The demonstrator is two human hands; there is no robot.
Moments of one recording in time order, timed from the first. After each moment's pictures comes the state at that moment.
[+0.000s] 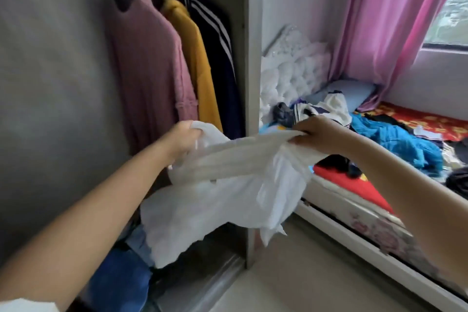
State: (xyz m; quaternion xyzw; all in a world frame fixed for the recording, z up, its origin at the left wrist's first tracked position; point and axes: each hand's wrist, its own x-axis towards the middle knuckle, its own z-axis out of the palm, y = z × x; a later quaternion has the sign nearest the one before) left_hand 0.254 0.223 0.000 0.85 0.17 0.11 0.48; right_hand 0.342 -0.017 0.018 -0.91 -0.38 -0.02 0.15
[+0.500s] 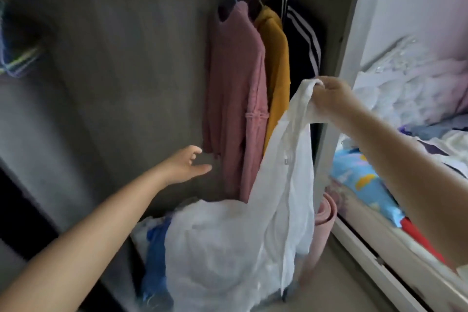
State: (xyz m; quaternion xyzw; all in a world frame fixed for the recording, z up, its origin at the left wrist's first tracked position) left_hand 0.187 0.282 -0.014 0.86 0.38 0.05 0.34; right_hand 0.398 0.126 0.063 -0.75 -0.33 0.07 0.56
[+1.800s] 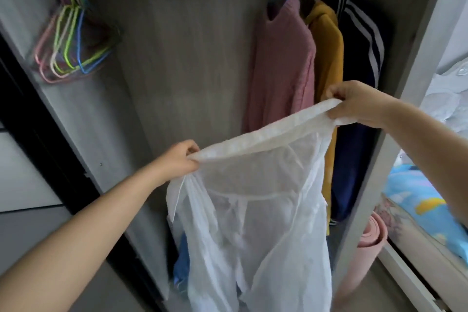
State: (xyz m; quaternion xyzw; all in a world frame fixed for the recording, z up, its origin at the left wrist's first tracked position) left_hand 0.143 0.315 -0.008 0.83 0.42 0.21 0.30; right_hand 0.422 0.165 0.072 -0.73 -0.55 0.17 0.38
